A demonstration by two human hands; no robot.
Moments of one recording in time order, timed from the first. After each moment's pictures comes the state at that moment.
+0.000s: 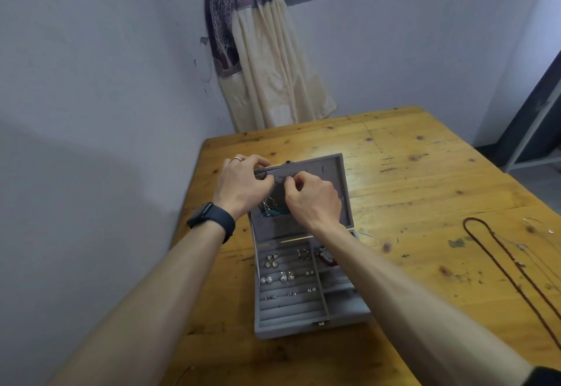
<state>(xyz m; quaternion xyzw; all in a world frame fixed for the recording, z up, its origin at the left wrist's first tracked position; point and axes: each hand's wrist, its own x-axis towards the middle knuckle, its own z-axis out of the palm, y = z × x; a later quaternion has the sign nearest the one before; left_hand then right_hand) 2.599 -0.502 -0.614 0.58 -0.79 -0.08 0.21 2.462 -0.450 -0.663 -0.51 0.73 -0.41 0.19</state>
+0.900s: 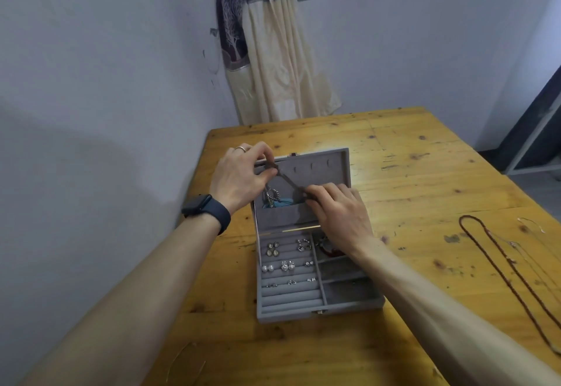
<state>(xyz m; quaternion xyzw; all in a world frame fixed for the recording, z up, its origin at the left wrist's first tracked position) 2.614 -0.482 -0.607 0.51 -0.82 -0.03 0.23 2.416 -0.415 -0.724 -0.70 0.61 -0.35 -0.11</state>
